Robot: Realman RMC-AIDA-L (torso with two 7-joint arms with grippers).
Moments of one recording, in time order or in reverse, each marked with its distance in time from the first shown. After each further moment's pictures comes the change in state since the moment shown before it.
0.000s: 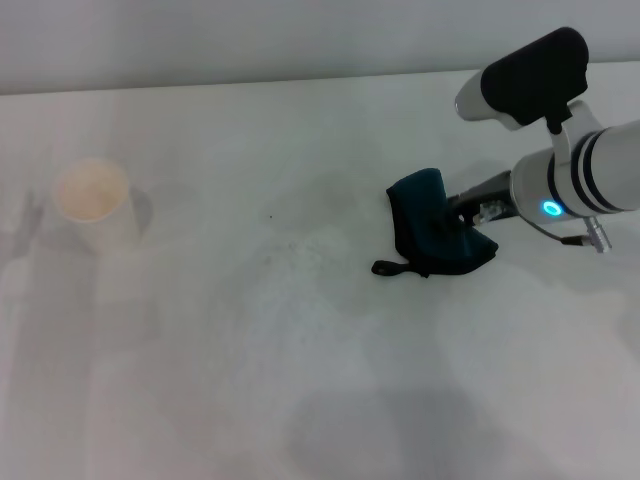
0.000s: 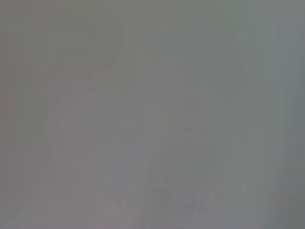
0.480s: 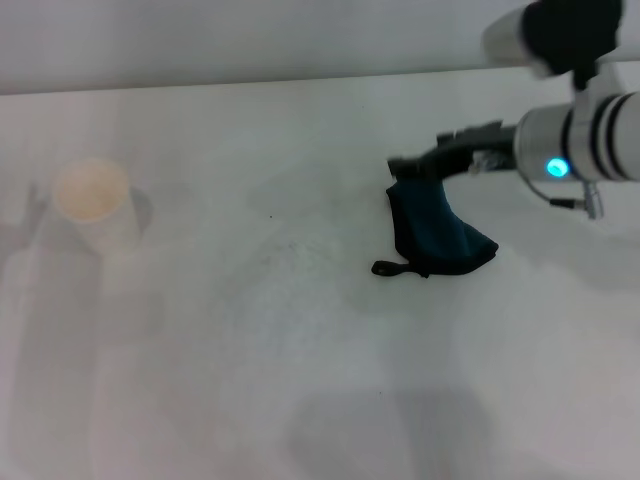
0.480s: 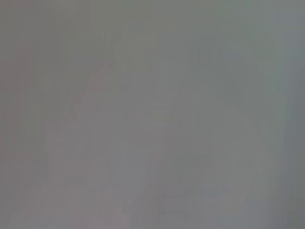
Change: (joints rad) left arm -0.015 0.002 -0.003 -0.005 0.000 0.000 0.000; right arm -0.053 -0.002 0.070 -0.074 0.189 -0.104 -0.118
